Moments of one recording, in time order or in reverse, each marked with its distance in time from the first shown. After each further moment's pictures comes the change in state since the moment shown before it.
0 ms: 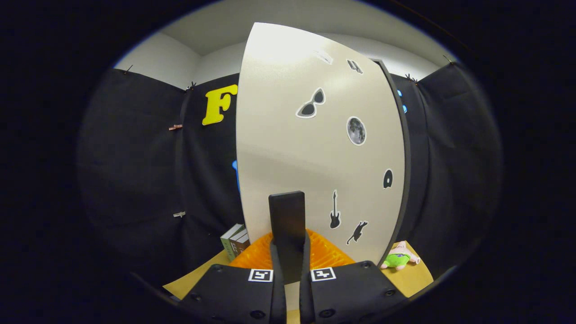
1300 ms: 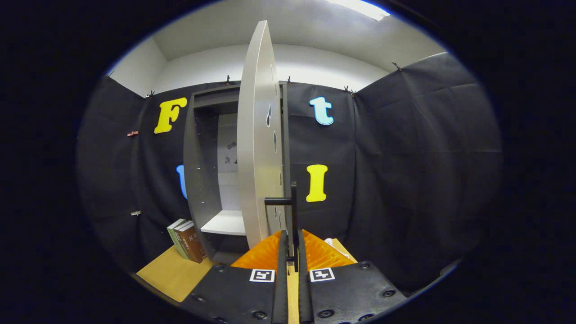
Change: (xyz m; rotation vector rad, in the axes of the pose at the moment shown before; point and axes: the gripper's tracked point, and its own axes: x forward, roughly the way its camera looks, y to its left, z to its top) arm -0.123 -0.176 0.012 -0.009 -0.084 -0.329
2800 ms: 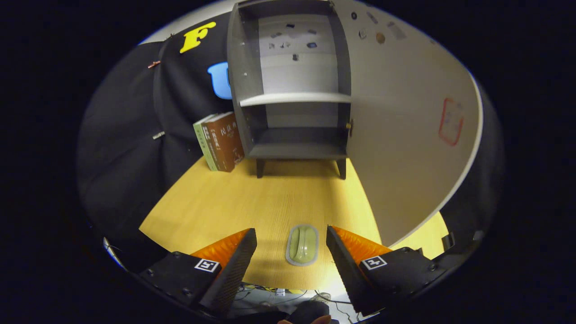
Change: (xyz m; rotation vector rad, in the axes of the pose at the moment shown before) arm -0.041 0.101 -0.374 -0.046 0.659 0.199
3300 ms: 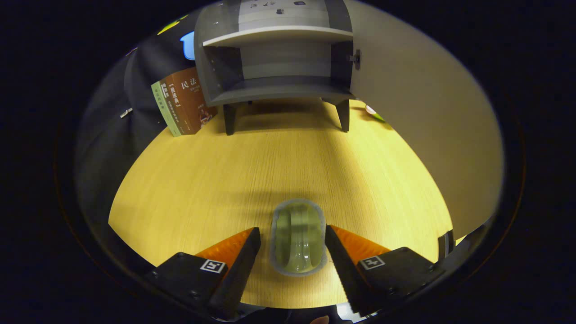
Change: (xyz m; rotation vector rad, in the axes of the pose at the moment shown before) arm 0.124 -0.022 -0.085 0.029 0.189 -0.110
